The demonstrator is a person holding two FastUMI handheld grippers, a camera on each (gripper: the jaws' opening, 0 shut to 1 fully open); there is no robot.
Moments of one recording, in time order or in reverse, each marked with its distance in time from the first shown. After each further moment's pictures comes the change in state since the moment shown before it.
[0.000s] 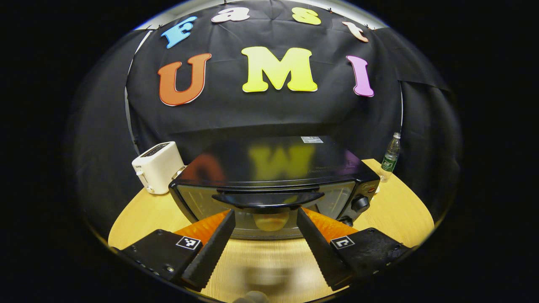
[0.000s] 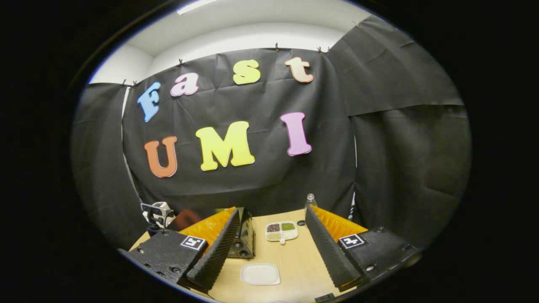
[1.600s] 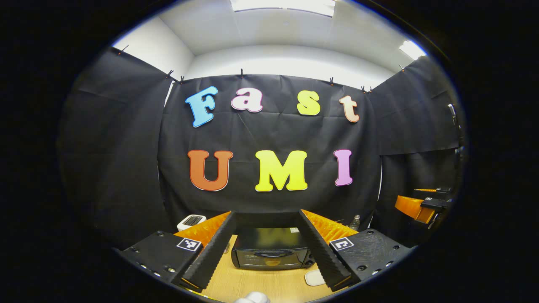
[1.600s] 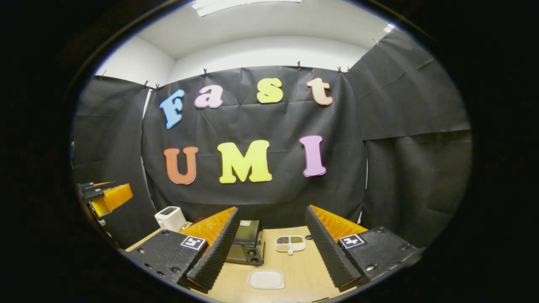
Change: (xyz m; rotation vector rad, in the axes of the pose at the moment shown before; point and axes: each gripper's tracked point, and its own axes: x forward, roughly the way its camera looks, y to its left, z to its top) left arm -0.289 0.039 0.220 -0.052 -0.475 -0.004; right arm -0.051 0.051 0.049 -0.091 -0.118 0.084
